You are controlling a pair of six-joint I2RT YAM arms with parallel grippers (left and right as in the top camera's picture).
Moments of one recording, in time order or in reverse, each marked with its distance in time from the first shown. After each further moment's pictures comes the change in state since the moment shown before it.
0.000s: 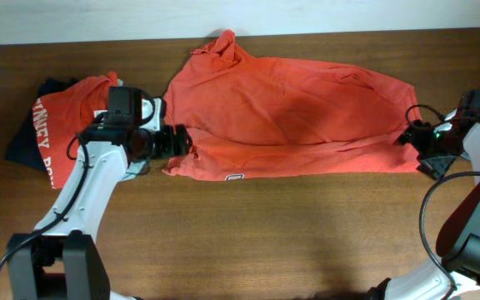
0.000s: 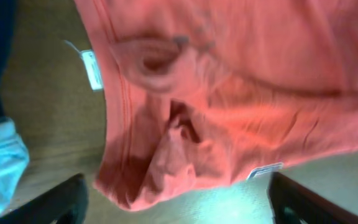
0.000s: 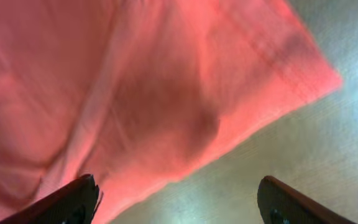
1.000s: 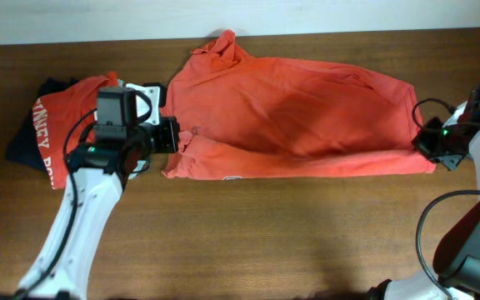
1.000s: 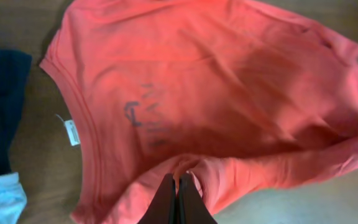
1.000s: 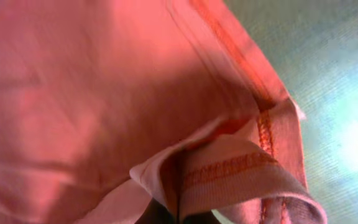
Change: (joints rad) left arm -0.034 -0.213 -0.053 0.149 0.026 -0.017; right arm -0.001 -0.099 -0.002 0.039 0.057 -0.038
